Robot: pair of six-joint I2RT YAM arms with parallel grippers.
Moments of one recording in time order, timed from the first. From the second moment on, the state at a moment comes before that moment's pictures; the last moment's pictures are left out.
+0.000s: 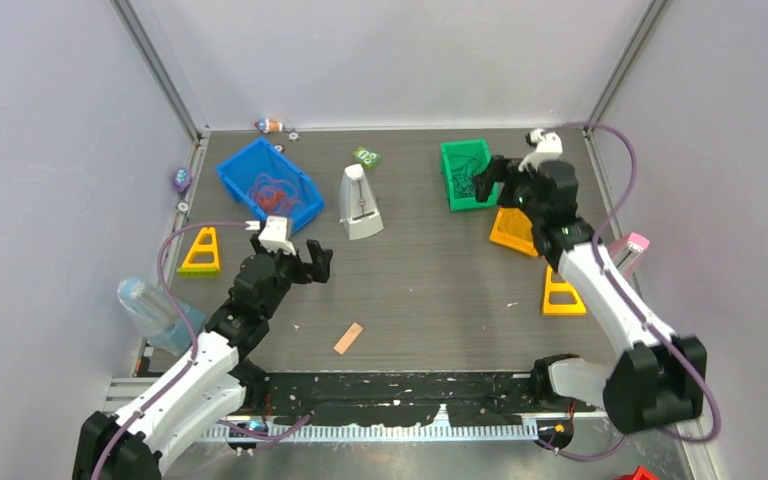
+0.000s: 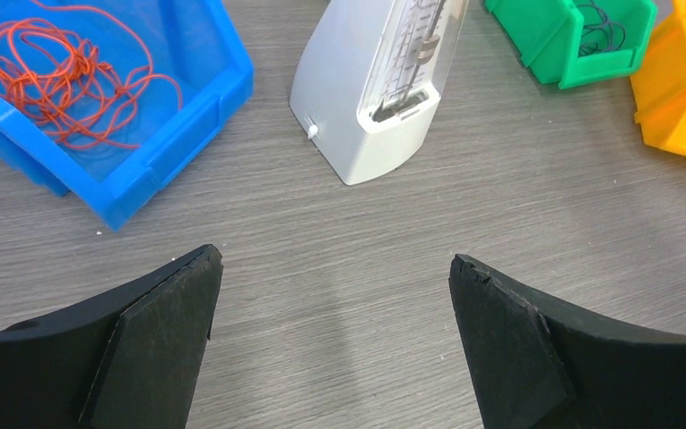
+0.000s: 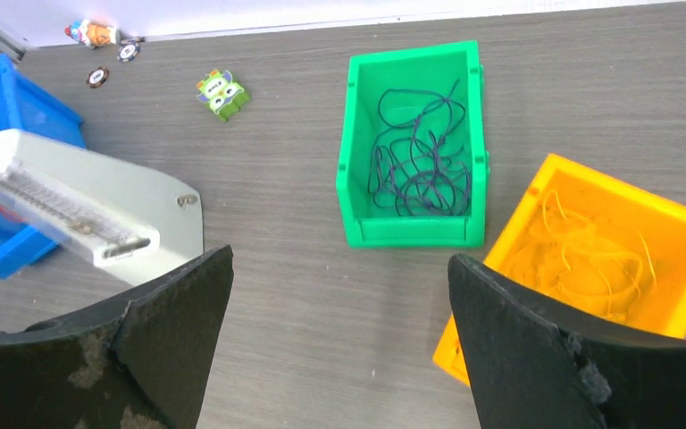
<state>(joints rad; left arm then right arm) -0.48 0.73 0.35 0.15 -0.17 -0.26 0.18 1.25 0.98 -0.05 -0.07 0.24</state>
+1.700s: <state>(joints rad) -0.05 1.17 0.21 0.81 -0.15 0.03 0.16 1.38 0.15 1.17 0.38 -0.09</state>
